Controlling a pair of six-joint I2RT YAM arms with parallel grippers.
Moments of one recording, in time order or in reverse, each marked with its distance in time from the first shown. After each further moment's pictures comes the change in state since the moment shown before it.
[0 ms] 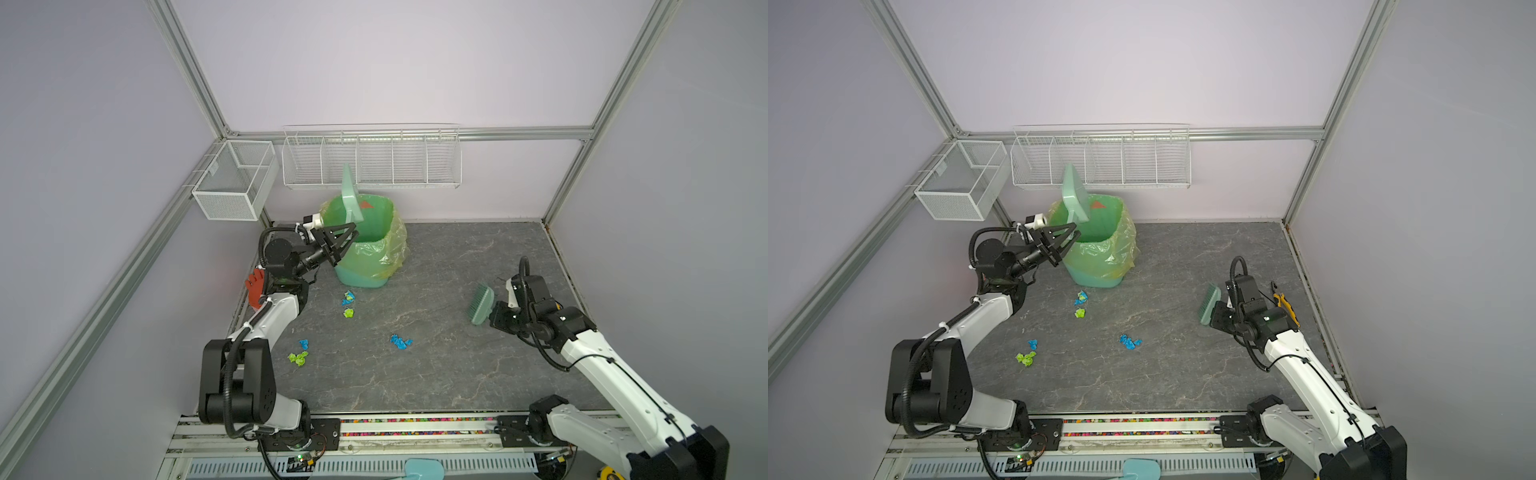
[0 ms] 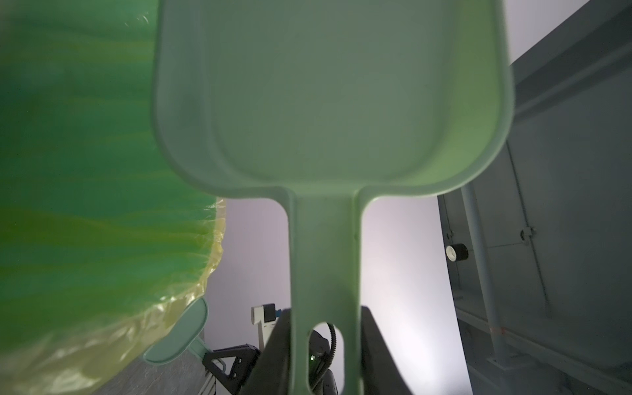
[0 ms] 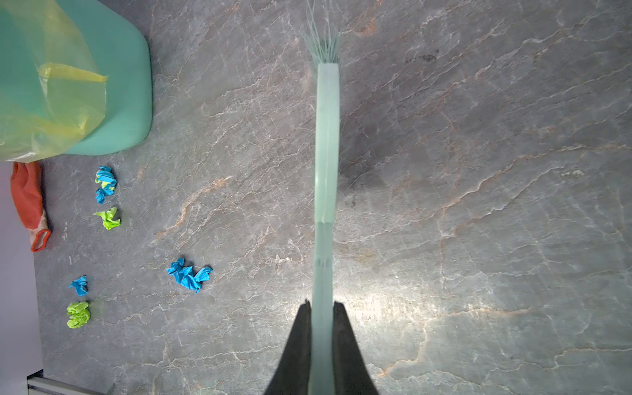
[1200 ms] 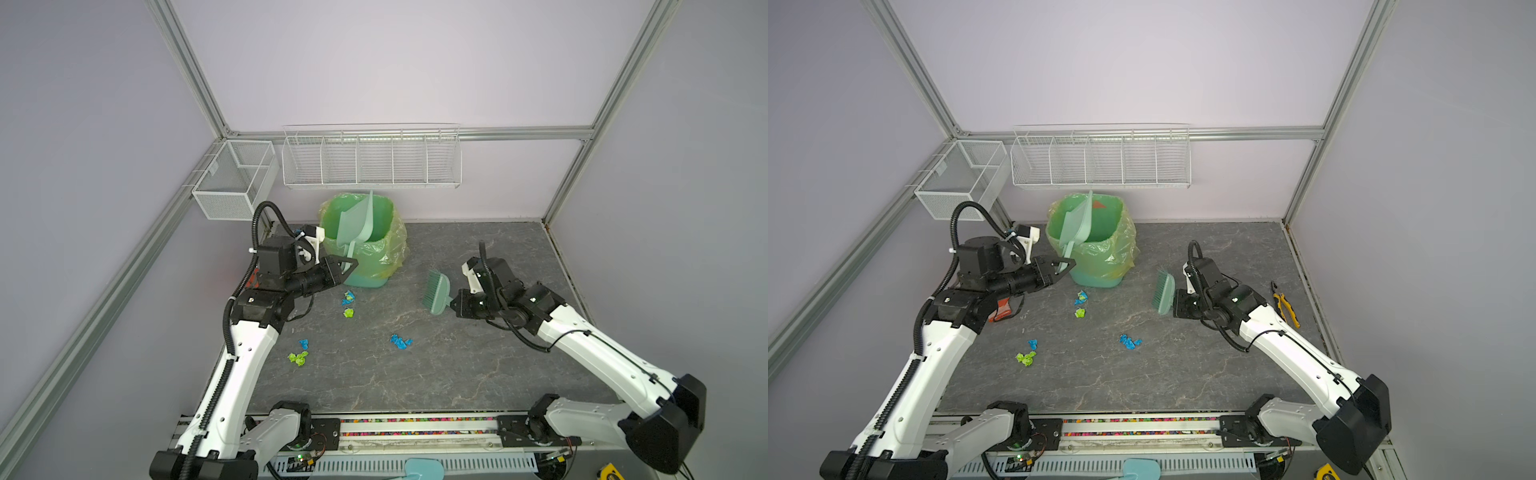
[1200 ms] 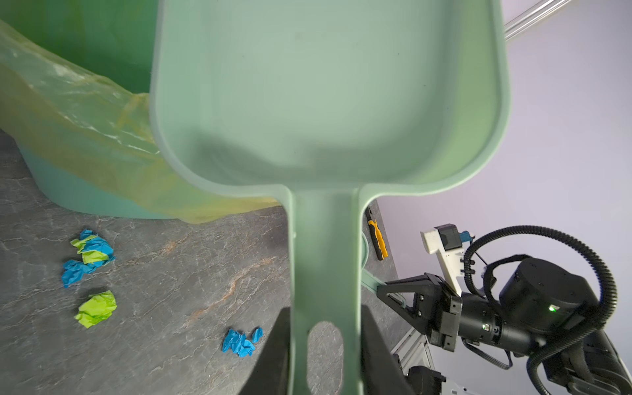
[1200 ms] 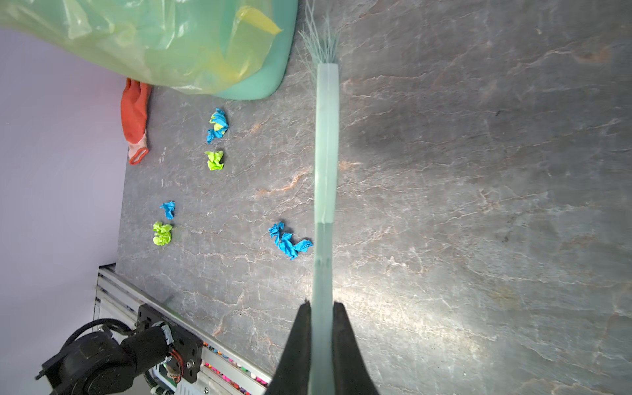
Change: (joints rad) left arm -0.133 -0.364 0.259 -1.343 -0.351 1.077; right arm 0.313 0.224 0.262 0.049 -0.047 0.021
